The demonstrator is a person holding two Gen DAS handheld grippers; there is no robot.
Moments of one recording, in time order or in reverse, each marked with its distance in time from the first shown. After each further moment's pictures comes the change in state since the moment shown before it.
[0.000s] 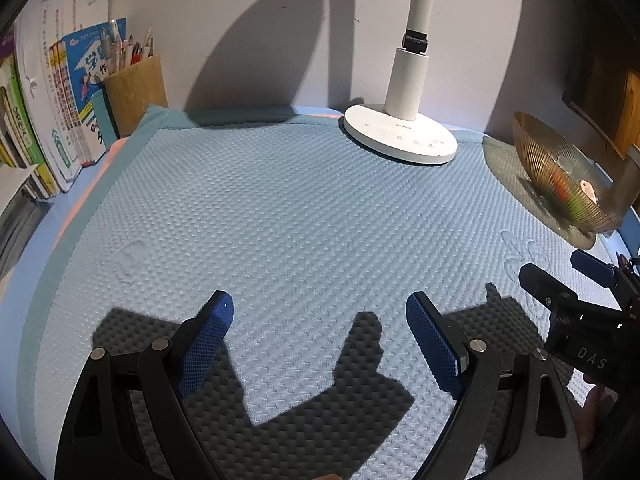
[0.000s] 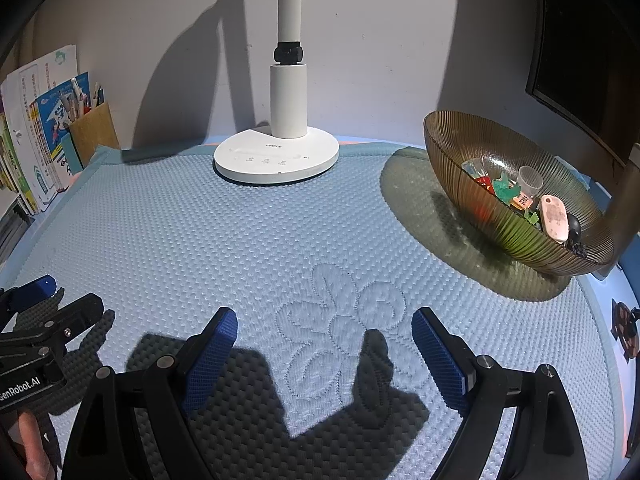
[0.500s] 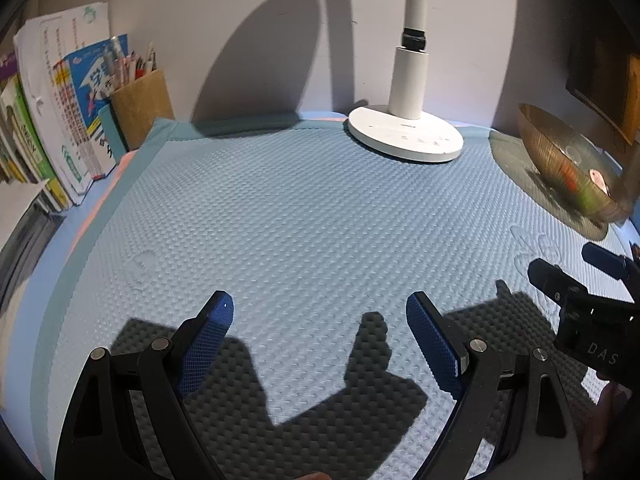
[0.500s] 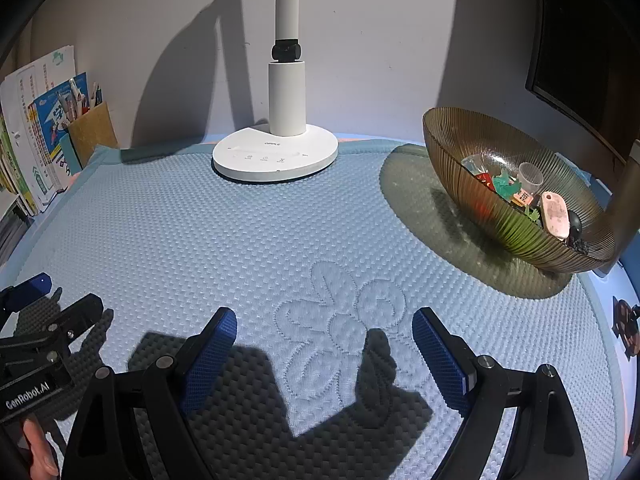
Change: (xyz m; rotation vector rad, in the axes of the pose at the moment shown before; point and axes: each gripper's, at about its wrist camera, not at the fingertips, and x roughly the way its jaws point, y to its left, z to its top) left arm -0.001 -0.006 0.000 0.046 -0.013 0.062; right arm 0.003 -0.002 -0.001 0.003 0.006 0.003
